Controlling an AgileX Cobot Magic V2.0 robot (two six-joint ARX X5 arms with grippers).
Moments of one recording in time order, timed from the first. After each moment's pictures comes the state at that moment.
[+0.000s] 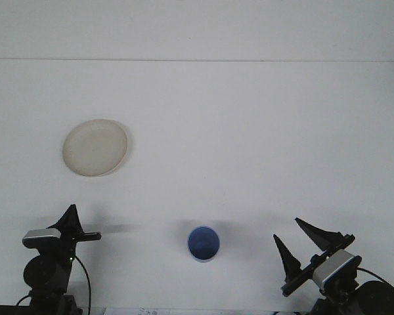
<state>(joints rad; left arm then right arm) -0.02 0.00 0.03 -0.01 -0.08 -0.15 0.89 0.14 0.59 -0.56 0.26 0.04</state>
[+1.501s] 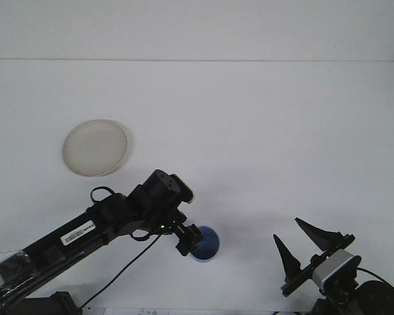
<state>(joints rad) -0.86 1.39 1.25 -0.72 0.29 -0.12 0.89 0.14 0.59 -0.57 0.26 0.04</state>
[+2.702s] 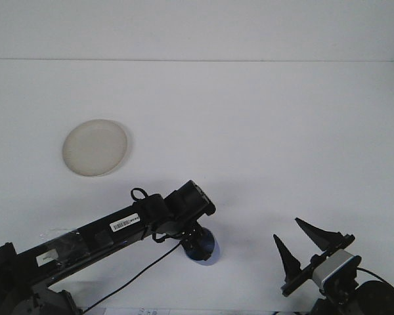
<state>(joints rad) -0.94 1.60 1.26 -0.72 0.16 -0.04 0.89 0.14 0.59 -0.57 0.27 0.04</state>
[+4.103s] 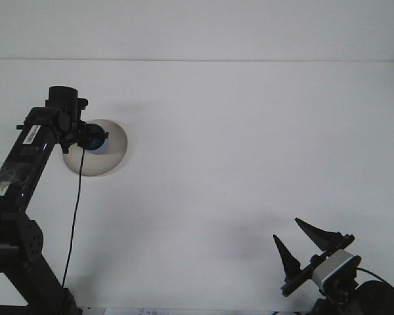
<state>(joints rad) 0.02 1.86 1.67 -0.80 -0.11 0.10 0.89 0.14 0.59 -0.57 0.26 0.04</state>
